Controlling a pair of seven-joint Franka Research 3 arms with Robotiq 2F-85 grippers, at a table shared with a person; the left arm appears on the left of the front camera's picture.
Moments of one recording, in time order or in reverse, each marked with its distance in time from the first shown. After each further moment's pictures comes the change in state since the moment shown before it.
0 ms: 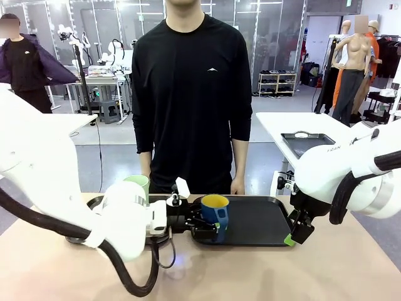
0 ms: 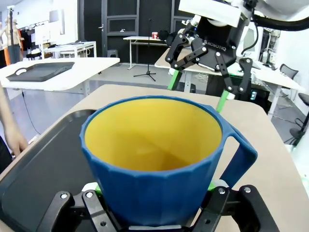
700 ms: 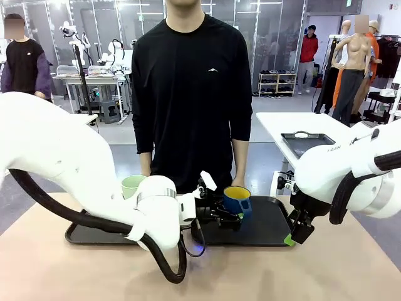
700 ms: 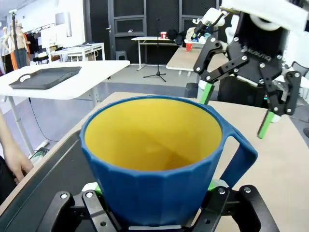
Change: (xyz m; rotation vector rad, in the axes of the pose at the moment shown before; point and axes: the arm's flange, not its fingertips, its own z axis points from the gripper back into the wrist) left arm 0.009 0.023 -0.075 0.049 0.005 -0.037; right arm 0.000 0.000 0.000 0.000 0.000 0.000
